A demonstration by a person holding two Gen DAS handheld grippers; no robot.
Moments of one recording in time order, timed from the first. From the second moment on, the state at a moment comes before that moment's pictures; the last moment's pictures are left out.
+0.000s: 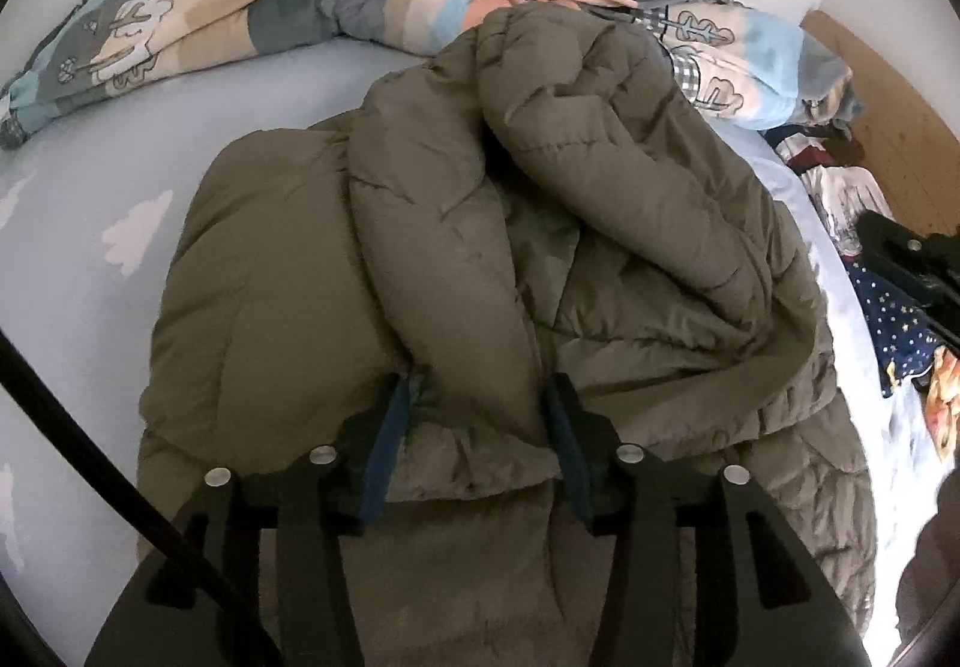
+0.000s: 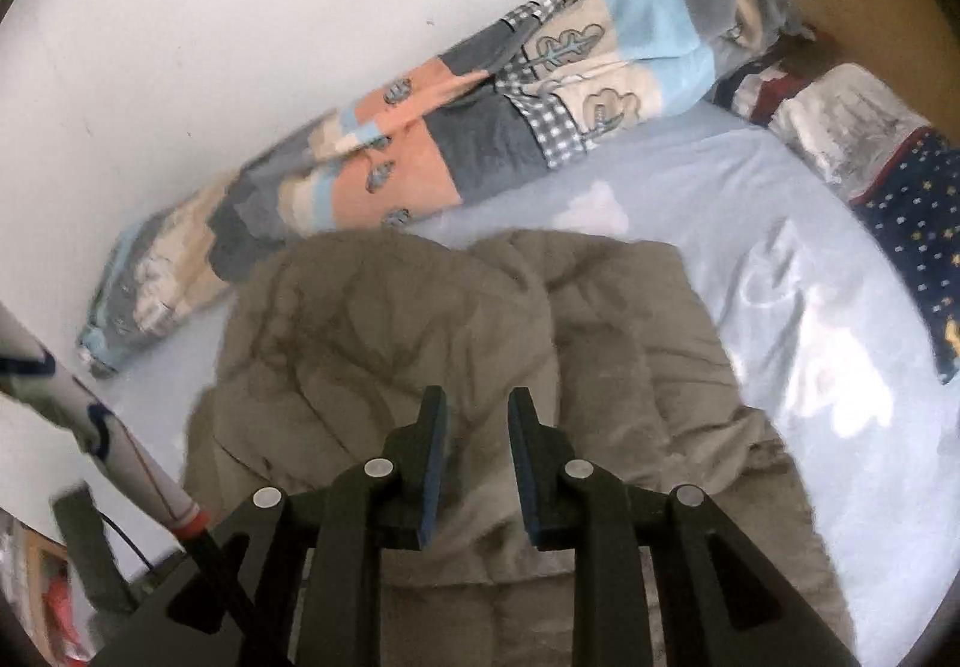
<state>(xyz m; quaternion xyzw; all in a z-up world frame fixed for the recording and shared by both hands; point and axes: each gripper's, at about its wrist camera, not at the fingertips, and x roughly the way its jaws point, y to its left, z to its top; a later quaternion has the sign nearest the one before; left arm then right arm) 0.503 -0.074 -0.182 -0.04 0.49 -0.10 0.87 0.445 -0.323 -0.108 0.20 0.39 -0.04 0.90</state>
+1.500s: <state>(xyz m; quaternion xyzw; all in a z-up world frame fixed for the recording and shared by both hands) 0.506 -0.057 -0.157 -0.05 0.39 -0.07 0.92 0.486 -0.284 -0.111 0.13 0.39 0.08 0.91</state>
